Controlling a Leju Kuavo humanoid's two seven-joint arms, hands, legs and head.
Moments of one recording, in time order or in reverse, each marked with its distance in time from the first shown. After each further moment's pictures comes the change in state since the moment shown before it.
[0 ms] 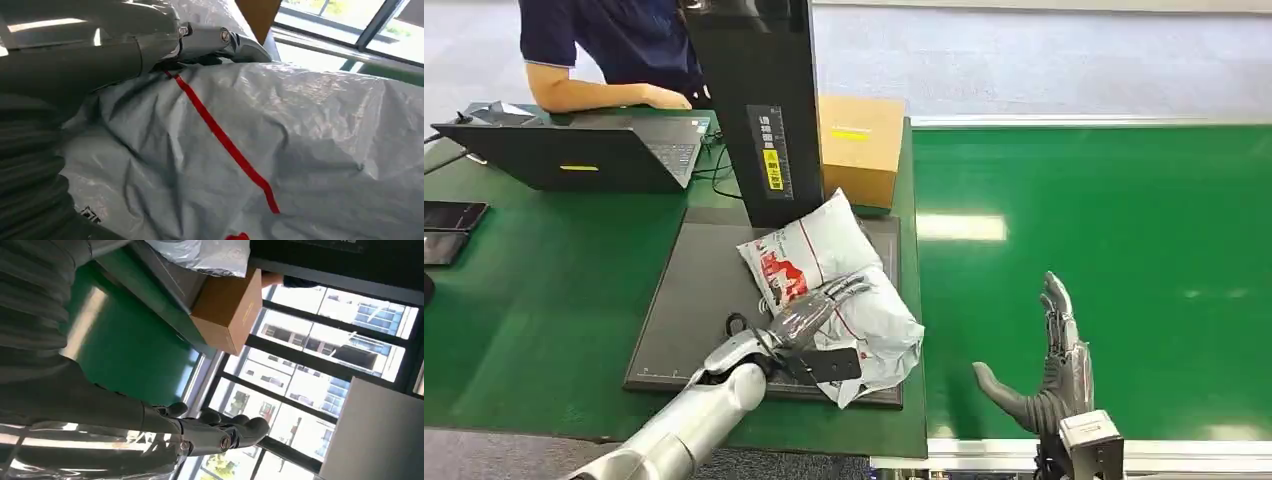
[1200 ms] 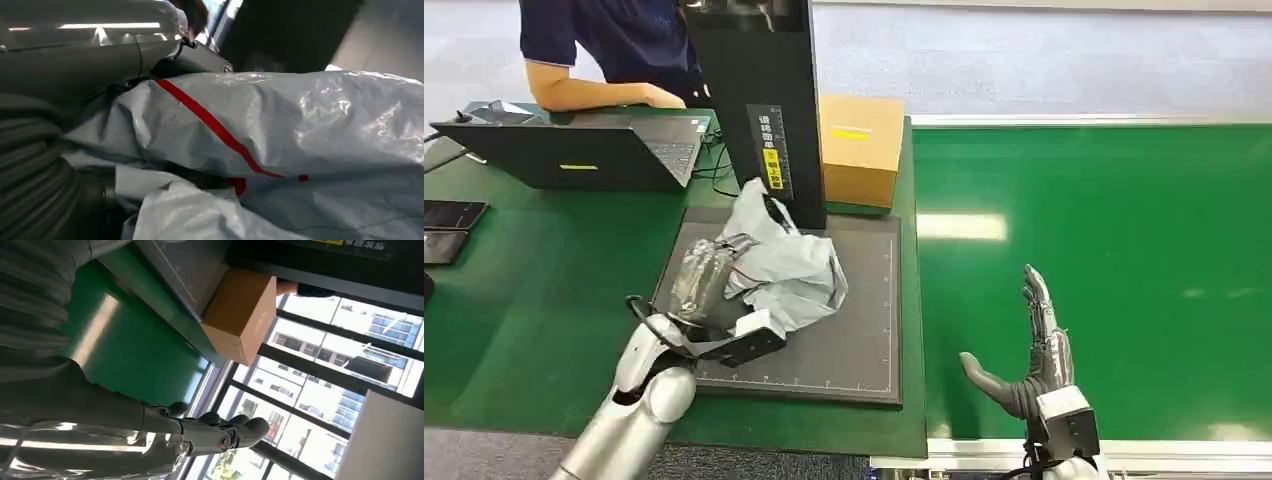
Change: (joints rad) left arm 0.263 0.216 0.191 -0.784 -0.129 0.261 0.119; right arm -0.061 -0.034 0.036 0.089 0.028 -0.020 0.027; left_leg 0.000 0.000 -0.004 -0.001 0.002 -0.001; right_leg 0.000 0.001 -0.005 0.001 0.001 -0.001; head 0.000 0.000
